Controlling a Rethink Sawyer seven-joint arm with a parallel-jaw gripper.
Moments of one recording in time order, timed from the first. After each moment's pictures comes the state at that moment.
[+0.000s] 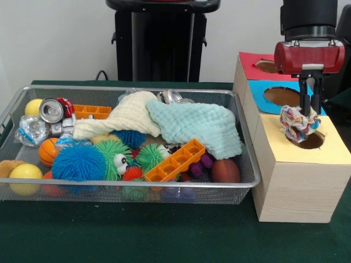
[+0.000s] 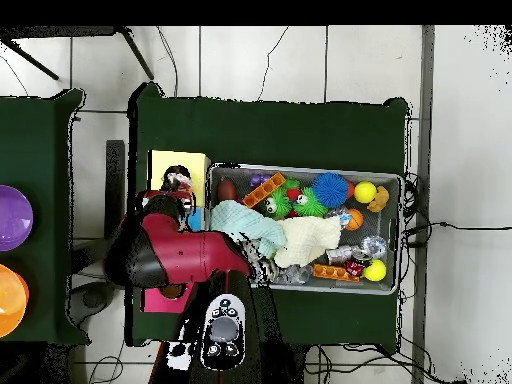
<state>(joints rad) 0.09 -0.69 -0.04 1.75 0.01 -0.05 1.83</state>
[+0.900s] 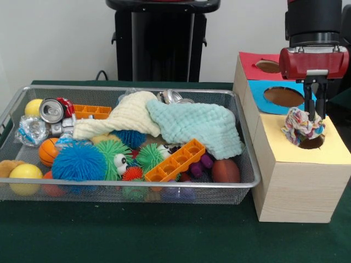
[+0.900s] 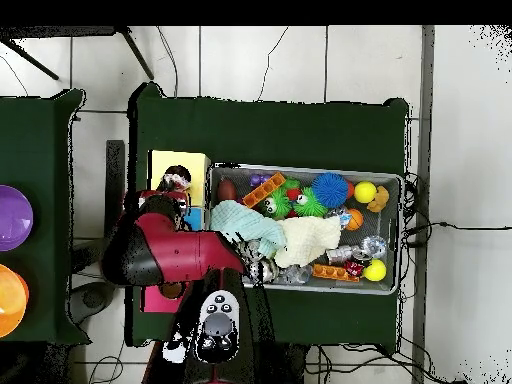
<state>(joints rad) 0.11 -0.66 -0.04 1.74 0.04 -0.05 1.83</state>
